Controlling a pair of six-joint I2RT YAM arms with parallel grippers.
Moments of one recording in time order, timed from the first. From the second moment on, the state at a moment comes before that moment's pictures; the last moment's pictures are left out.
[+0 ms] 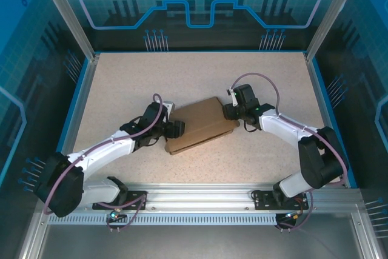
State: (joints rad) left arm -0.55 1.25 0.68 -0.24 0.00 -0.41; right arm 0.44 1.52 0.90 -0.26 0.08 0.15
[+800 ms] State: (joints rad) left arm -0.58 1.29 0.64 -0.18 -0.05 -0.43; right arm 0.43 1.61 0.91 -0.22 0.02 0.25
